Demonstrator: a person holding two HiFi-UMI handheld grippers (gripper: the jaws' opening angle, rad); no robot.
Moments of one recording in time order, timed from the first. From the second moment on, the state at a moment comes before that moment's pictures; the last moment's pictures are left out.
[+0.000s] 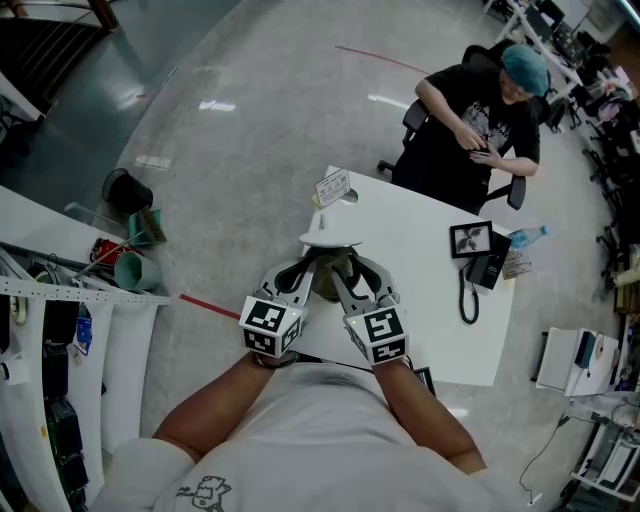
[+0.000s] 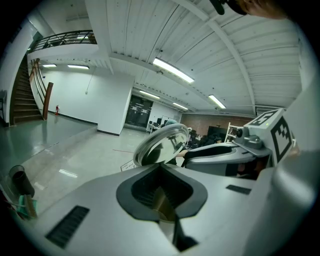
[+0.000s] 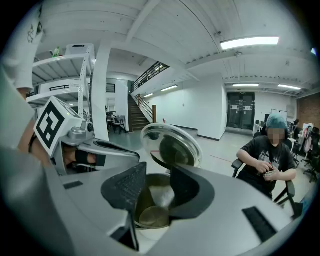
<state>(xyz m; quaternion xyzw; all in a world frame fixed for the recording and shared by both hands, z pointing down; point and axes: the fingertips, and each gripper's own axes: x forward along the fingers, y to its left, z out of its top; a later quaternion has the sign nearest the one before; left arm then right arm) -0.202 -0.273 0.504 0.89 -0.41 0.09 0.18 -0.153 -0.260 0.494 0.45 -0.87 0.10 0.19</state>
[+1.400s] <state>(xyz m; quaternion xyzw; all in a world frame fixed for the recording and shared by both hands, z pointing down) -0.099 -0.191 0.443 0.94 -0.32 0.05 0.13 -0.067 -0.176 0.430 0.51 -0.85 0.07 0.10</state>
